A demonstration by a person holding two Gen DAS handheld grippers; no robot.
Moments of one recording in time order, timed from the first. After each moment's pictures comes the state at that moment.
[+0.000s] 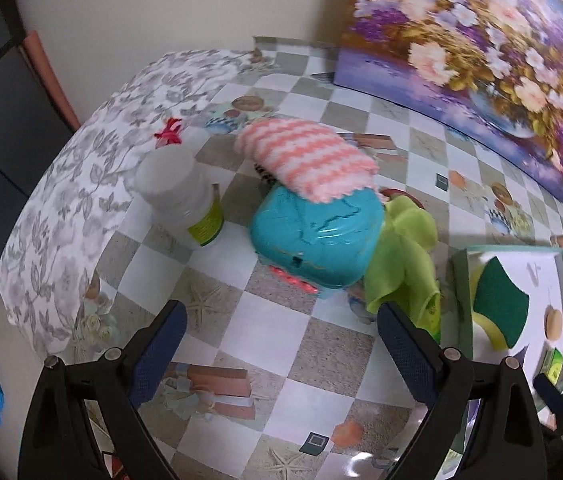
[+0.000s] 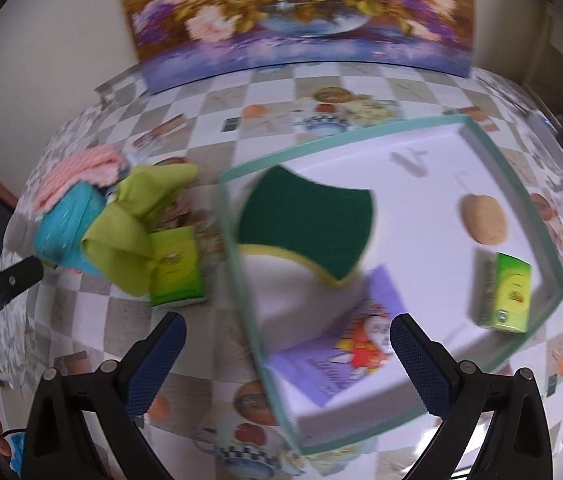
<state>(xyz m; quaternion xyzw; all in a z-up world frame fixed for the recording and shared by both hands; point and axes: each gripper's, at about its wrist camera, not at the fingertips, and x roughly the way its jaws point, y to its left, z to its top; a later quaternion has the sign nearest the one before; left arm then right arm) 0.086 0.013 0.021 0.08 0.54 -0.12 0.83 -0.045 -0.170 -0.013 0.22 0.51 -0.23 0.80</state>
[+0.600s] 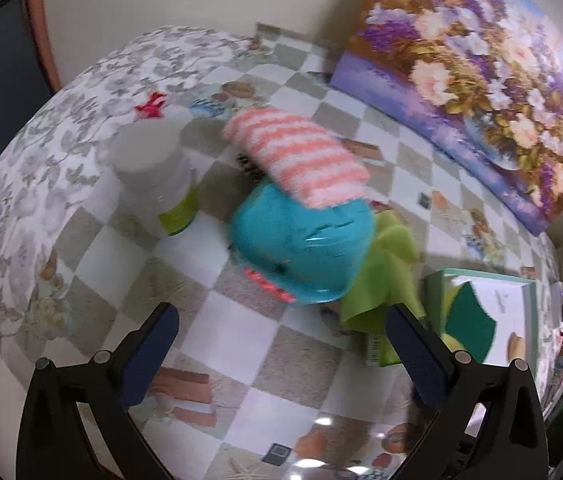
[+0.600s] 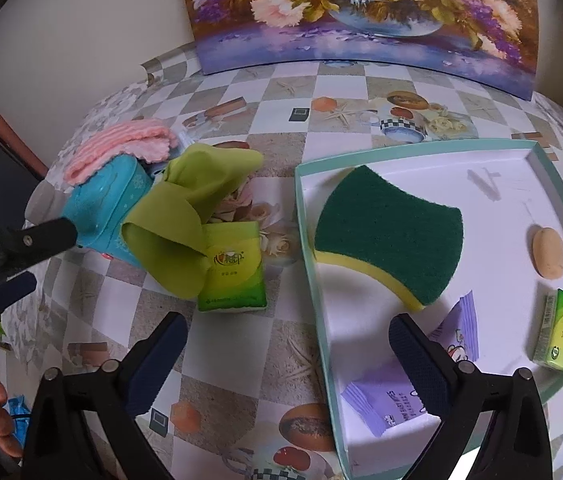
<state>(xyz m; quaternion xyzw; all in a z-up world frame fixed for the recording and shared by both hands) 0.098 0.019 0.011 -0.01 0.56 -0.16 0.81 -0.015 -0.152 -0.027 0.21 0.50 -0.15 0.82</state>
